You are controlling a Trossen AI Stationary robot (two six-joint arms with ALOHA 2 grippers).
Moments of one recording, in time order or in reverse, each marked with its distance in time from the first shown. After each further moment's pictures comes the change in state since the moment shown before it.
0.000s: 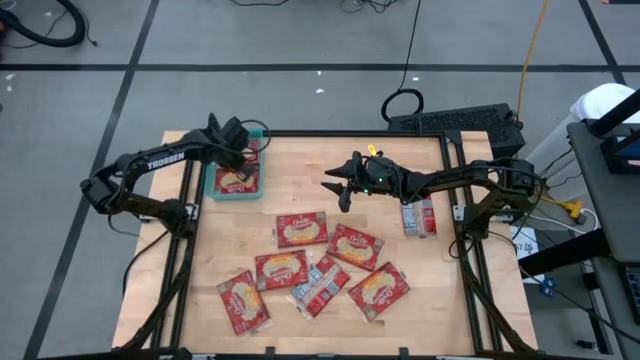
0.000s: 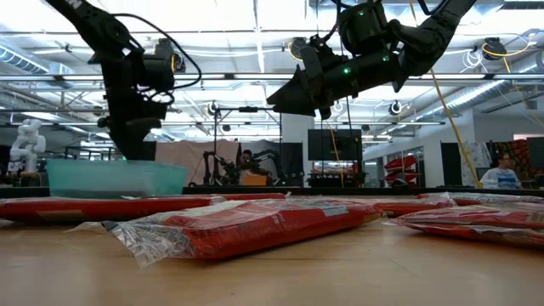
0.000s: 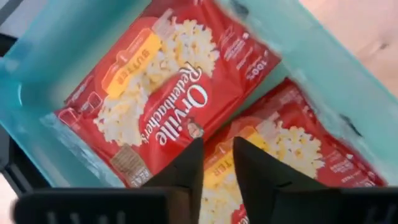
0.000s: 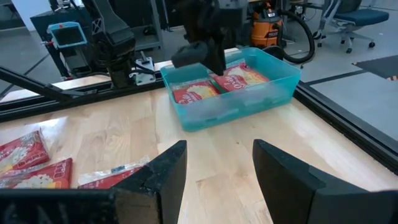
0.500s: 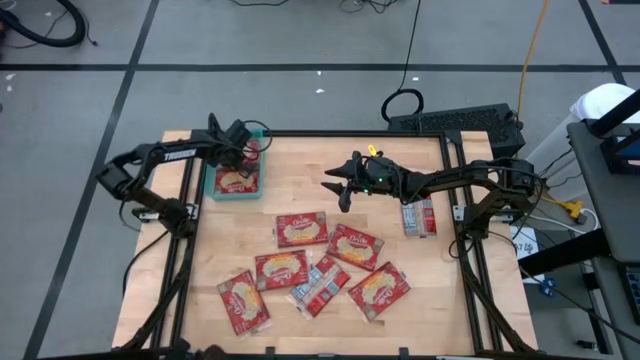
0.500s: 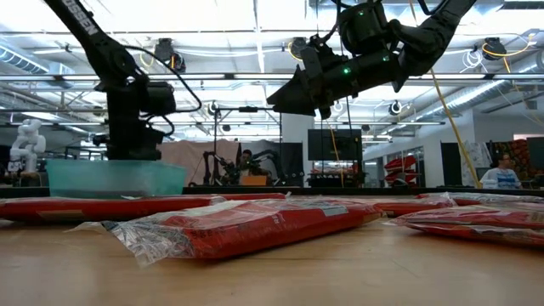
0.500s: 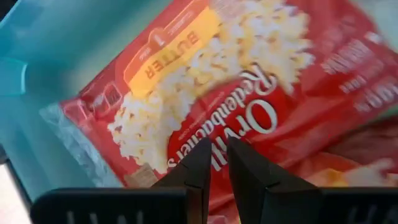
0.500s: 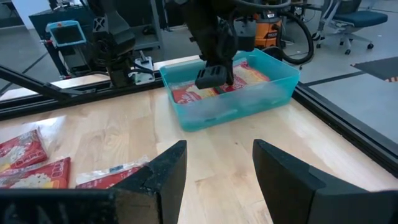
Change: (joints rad) left arm 0.068 0.159 -0.066 0.190 -0.138 -0.028; right arm -0.001 0.000 0.000 0.000 0.003 -0.008
